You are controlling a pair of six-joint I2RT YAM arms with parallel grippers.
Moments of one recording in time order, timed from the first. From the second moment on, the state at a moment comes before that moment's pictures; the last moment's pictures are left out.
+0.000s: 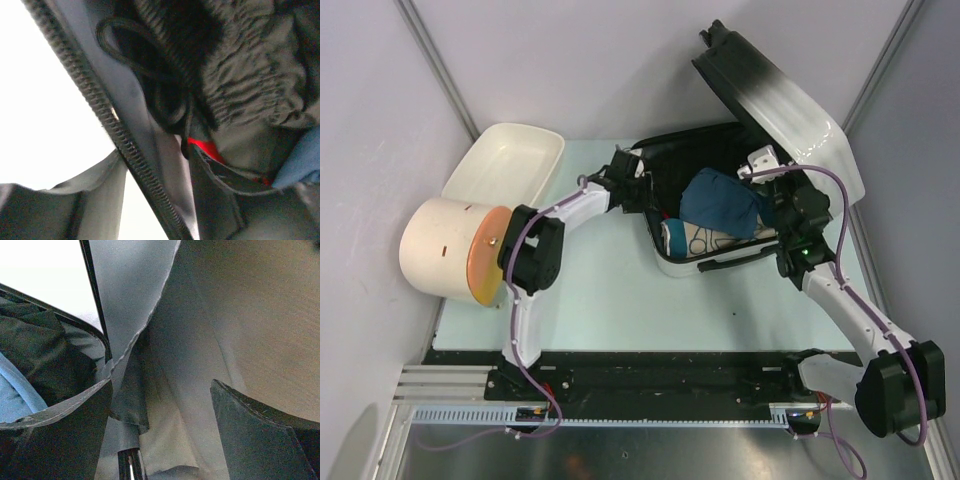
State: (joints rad) left arm -0.49 2.11 1.61 -0.30 0.13 -0.51; right arm 0.30 1.13 0.82 0.51 0.25 -0.80
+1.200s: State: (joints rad) left arm -0.57 2.33 1.97 -0.33 -0.04 -0.70; right arm -0.31 1.02 0.84 0.23 -0.42 -0.68
